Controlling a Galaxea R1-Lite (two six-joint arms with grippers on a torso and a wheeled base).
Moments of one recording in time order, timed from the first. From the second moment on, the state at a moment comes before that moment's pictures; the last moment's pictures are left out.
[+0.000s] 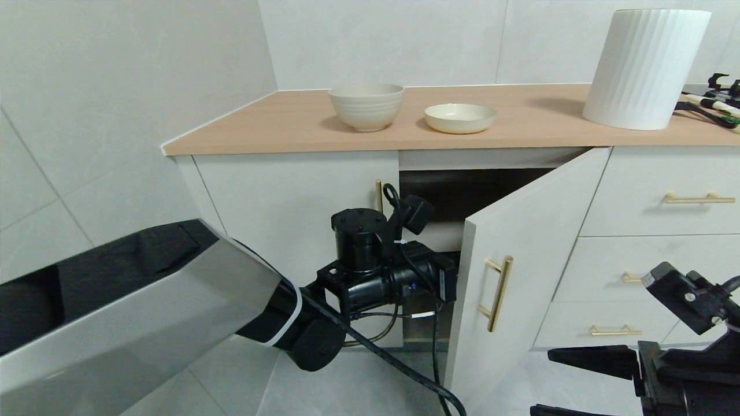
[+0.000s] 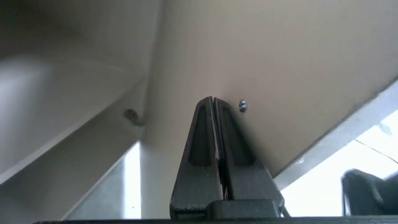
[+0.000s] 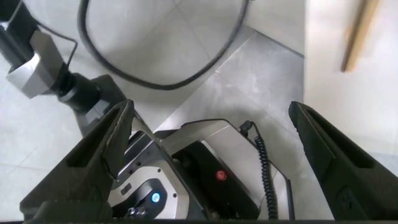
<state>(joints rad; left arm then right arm) -0.72 2.21 -1.10 -1.06 -0.45 -0.27 0.69 1.21 -0.41 -0.42 0.35 0.25</state>
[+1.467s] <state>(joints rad) -0.52 1.87 -0.90 -0.84 -0.47 -0.23 0.77 1.20 -0.47 -0.42 0.20 0.22</state>
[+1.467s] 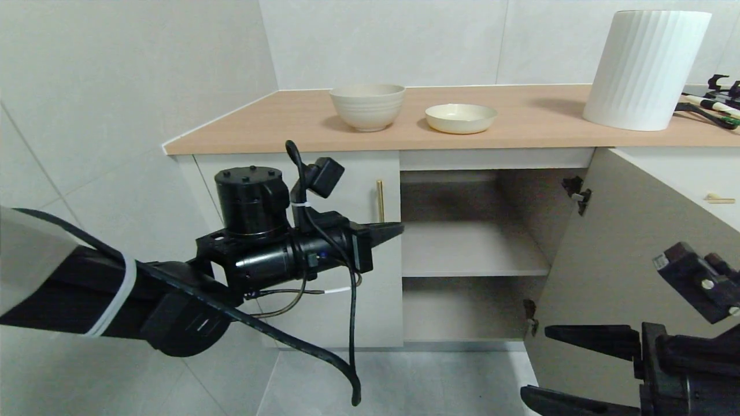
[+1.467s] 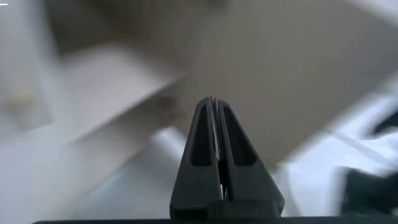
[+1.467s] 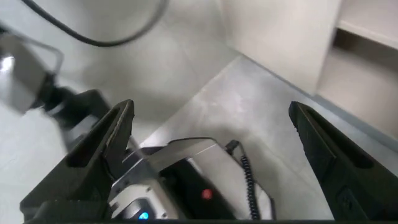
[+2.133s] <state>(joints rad) -0.22 1.41 -0.73 -0.32 -0.37 -0.15 0.71 1.46 -0.82 -0.34 0.09 0.20</state>
